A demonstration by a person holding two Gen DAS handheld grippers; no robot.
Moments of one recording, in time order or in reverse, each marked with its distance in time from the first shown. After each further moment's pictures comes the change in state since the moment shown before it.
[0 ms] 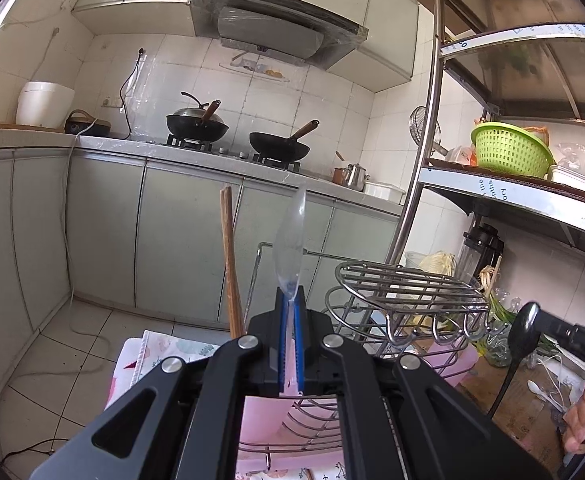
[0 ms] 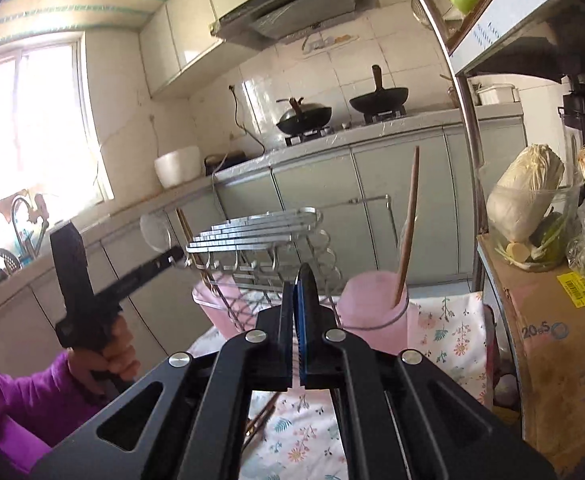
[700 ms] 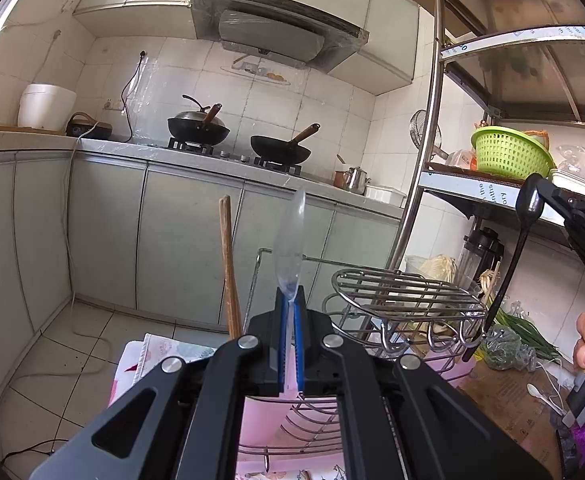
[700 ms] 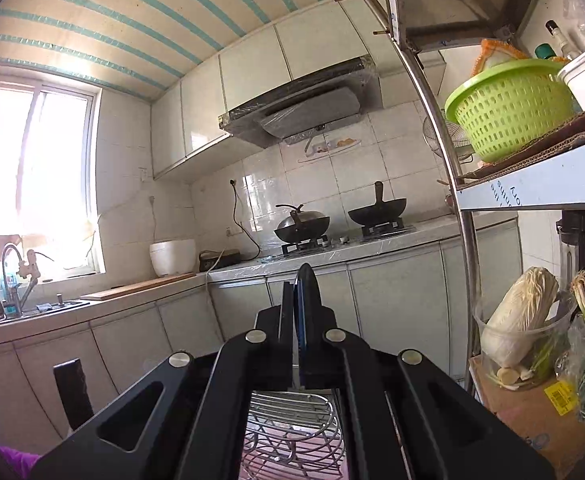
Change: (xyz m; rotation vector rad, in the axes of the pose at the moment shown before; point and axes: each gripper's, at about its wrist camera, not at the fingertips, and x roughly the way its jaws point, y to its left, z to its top) left arm -0.003 -0.001 0.003 -0.002 -0.009 0.005; right arm 0.004 0.025 0.081 -0.091 -0.312 -0.062
